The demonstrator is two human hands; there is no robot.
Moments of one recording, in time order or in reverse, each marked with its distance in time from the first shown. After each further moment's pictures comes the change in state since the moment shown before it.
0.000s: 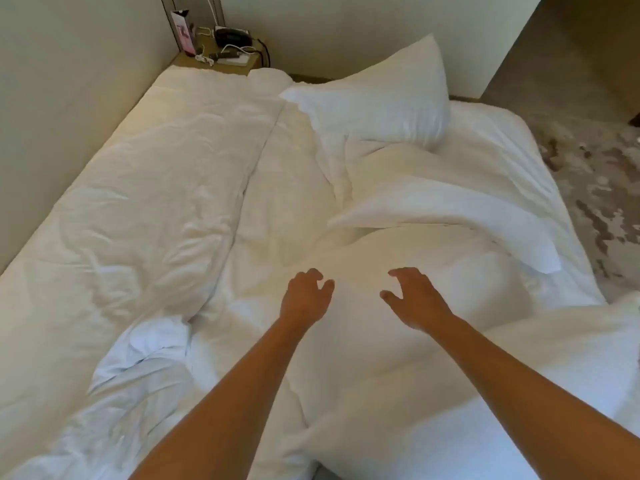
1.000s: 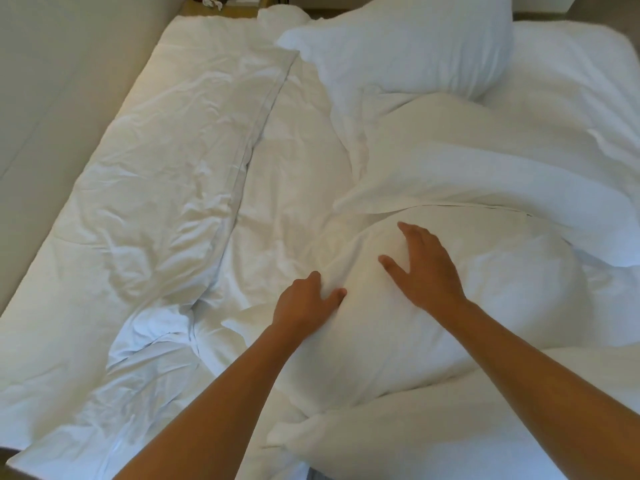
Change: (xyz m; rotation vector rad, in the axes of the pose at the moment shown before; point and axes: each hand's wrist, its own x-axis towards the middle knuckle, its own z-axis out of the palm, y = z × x) left_hand 0.037 -0.006 0.052 0.355 -0.020 -0.055; right_hand 0.092 0.045 0.014 0.077 0.252 -0.232
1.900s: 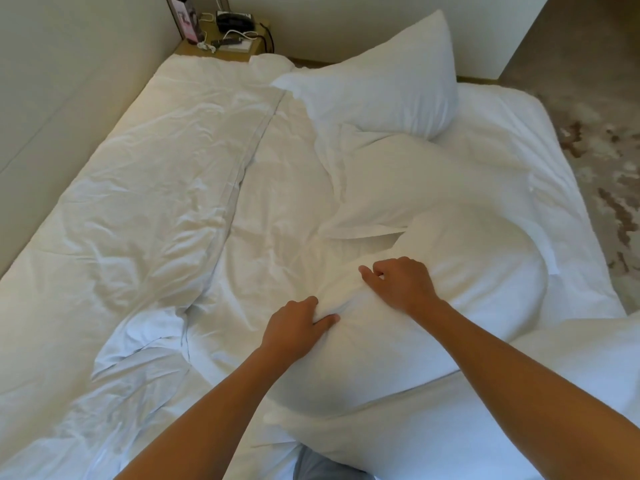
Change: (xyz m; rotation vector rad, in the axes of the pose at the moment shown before) left_hand -0.088 -0.019 -0.016 -0.021 0.024 0.210; right_hand -0.048 -0.054 -0.033 -0.262 -0.127 0.012
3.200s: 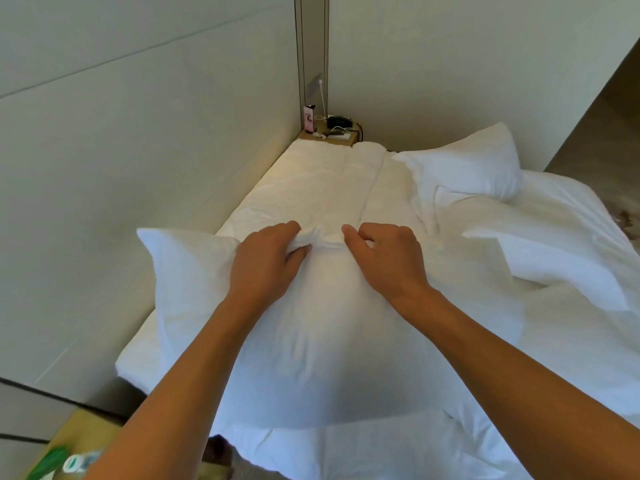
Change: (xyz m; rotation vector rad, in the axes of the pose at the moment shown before) left_hand -0.362 -0.234 -0.319 0.038 0.845 0.256; right_hand -0.257 -0.485 -0.148 0.501 0.540 -0.275
